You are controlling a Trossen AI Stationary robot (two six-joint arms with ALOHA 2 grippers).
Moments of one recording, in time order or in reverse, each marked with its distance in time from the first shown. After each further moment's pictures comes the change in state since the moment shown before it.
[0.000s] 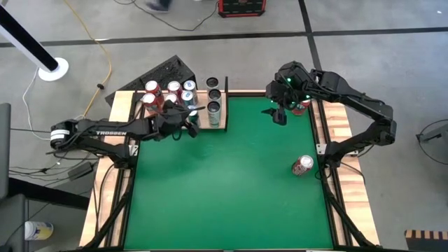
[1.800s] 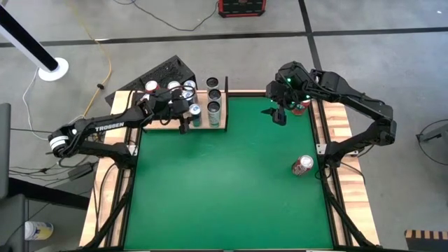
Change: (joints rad) left arm 0.339 -0.022 0.000 0.023 0.743 0.449; right arm 0.000 0.000 0.000 -0.001 -0.003 0.030
